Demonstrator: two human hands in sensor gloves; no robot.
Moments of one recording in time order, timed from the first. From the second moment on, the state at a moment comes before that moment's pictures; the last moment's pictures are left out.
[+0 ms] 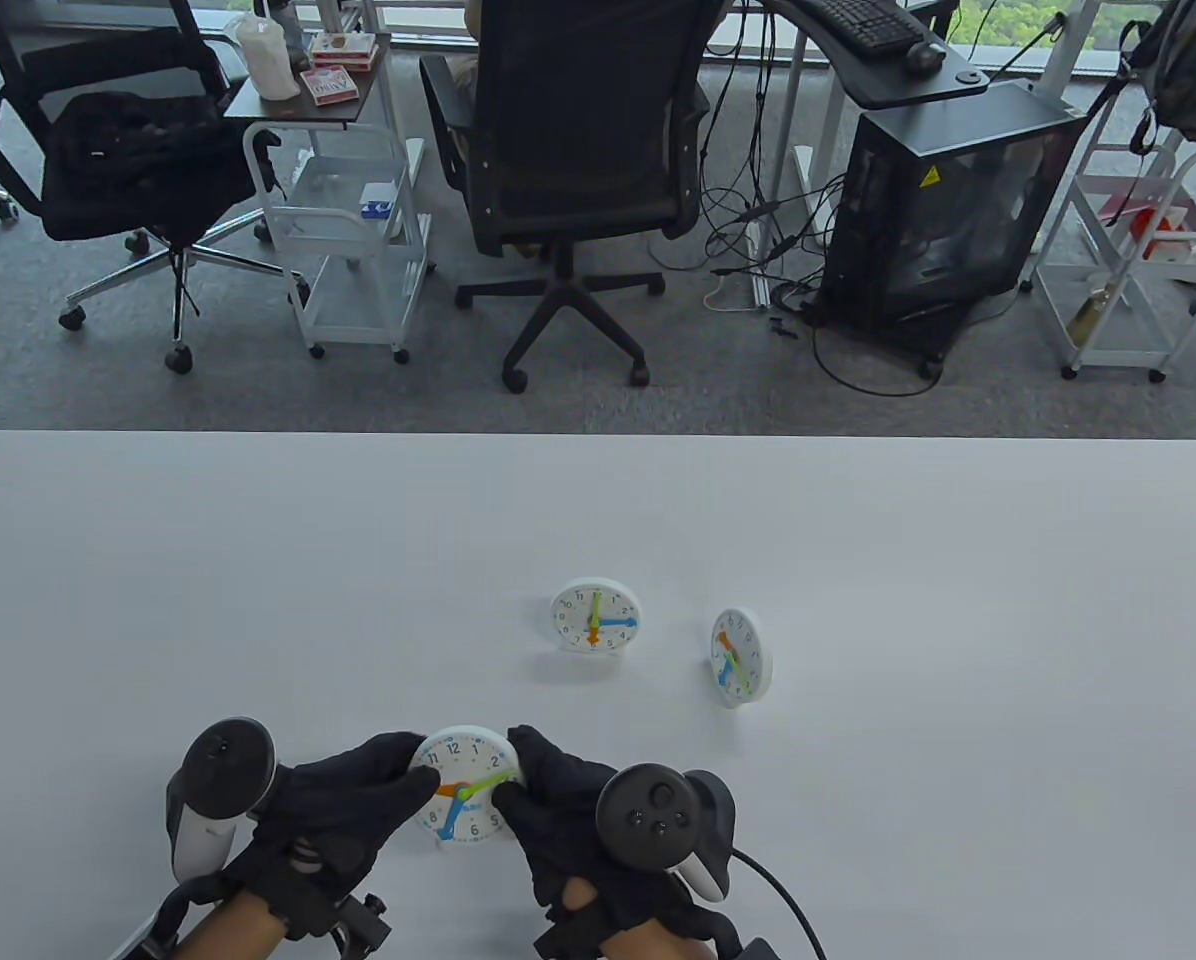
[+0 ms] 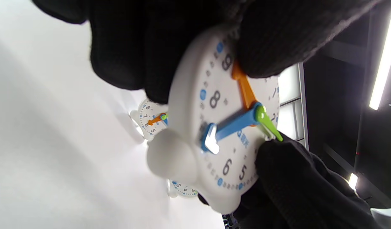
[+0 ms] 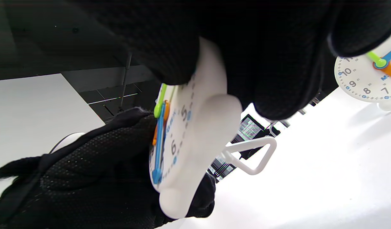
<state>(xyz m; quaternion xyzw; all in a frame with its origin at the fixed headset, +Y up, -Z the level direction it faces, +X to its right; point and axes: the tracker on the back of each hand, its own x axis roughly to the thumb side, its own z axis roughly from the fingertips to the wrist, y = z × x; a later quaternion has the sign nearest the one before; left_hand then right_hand) -0.265 -0.705 -0.287 -0.08 -0.15 0.55 0.82 0.006 -0.682 -0.265 0.23 -0.07 0.86 0.45</state>
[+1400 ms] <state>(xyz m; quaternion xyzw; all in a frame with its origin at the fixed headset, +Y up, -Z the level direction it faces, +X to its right) -0.262 -0.708 -0.290 -0.12 -0.15 0.53 0.82 0.006 -0.687 -0.268 0.22 -0.04 0.86 0.46</state>
